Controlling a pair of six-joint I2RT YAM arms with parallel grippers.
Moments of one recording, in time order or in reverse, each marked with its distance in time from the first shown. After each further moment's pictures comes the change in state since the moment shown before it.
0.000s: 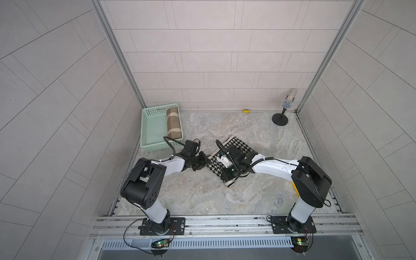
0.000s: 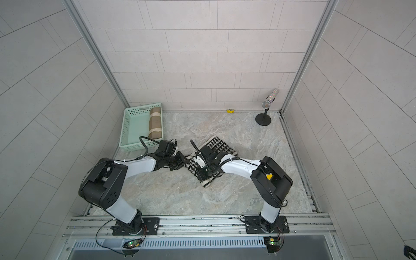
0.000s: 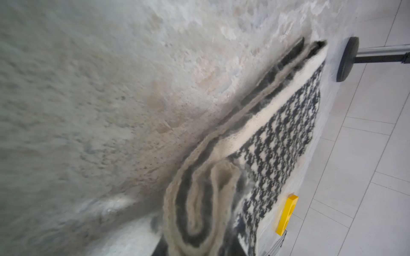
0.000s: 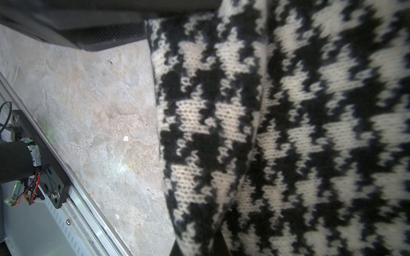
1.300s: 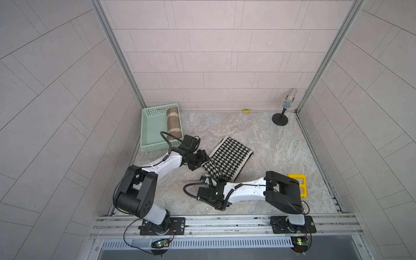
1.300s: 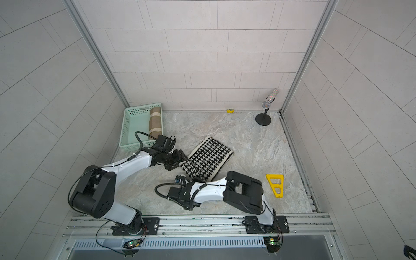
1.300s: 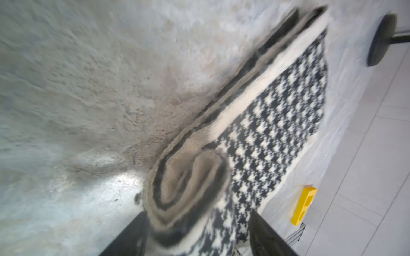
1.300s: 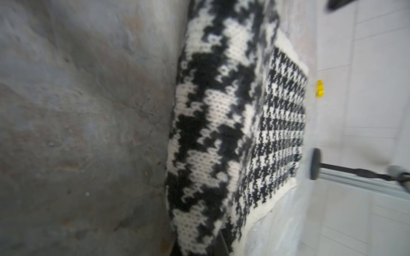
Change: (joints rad) left arm 0.025 -0.143 0.149 -0.396 -0.055 0.132; right arm 0.448 0.205 0.148 -0.229 1.028 -0.137
